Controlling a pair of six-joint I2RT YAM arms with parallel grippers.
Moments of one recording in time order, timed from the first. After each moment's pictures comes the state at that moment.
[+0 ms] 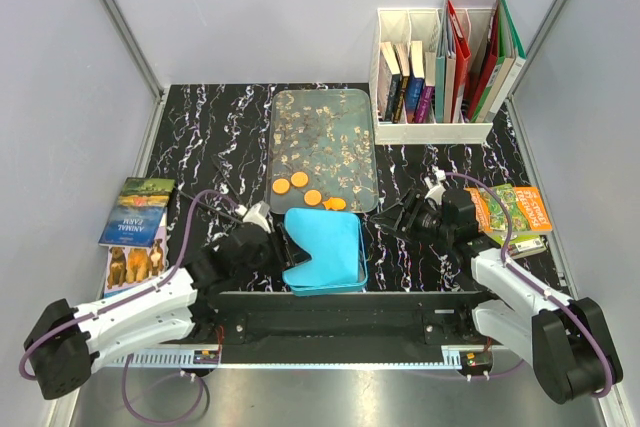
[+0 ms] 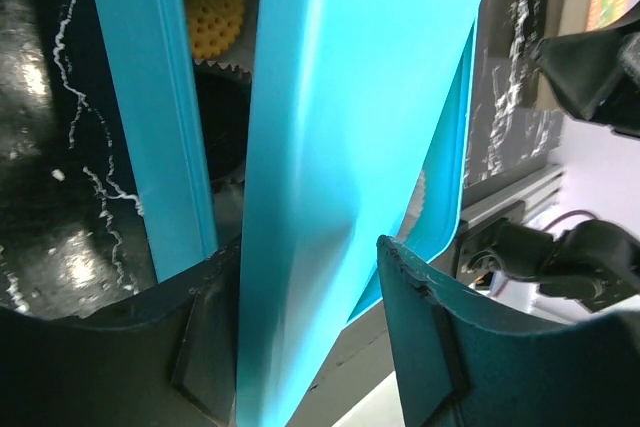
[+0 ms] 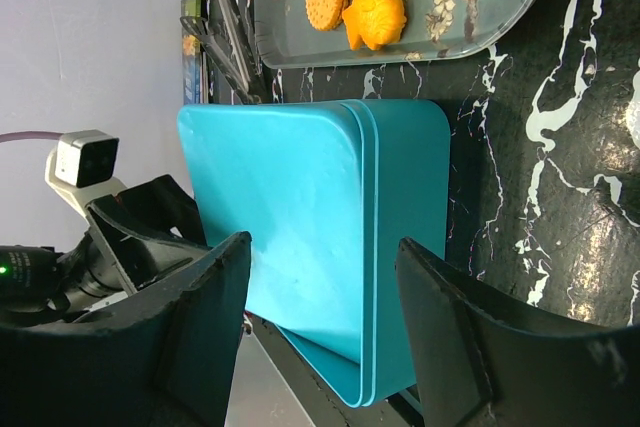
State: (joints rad) left arm -0.88 0.79 0.33 -0.18 -0.01 -1.13; right arm 0.30 1.00 0.32 0.21 -0.56 0.95
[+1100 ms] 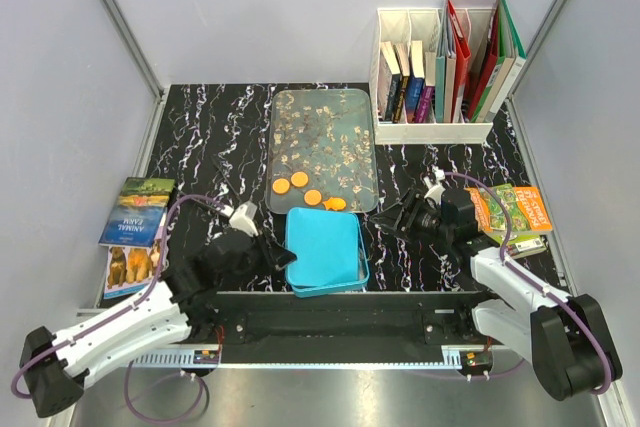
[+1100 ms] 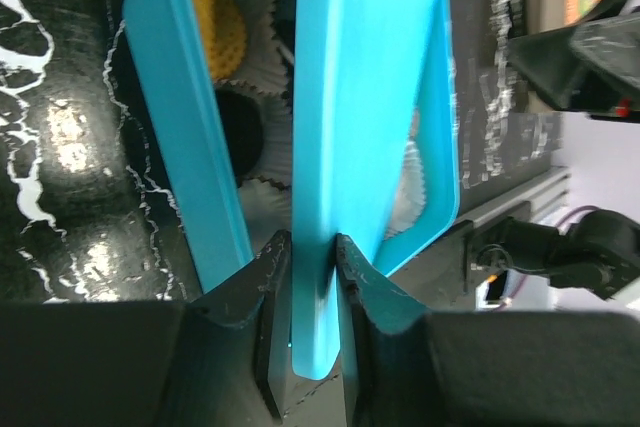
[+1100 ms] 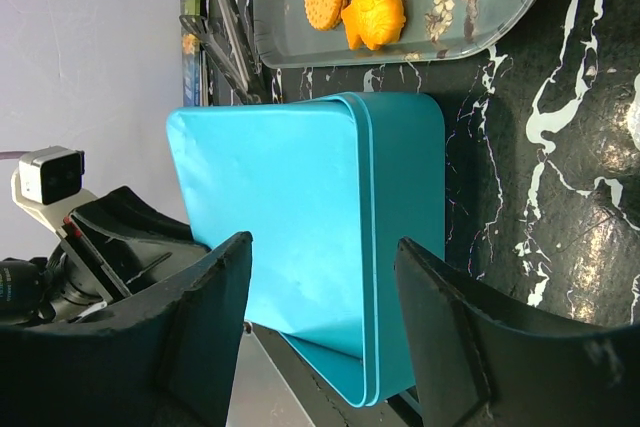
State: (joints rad) left arm -0.88 0.58 0.34 -0.34 -0.08 -1.05; right arm 0.30 1.01 0.32 0.23 -0.57 0.95
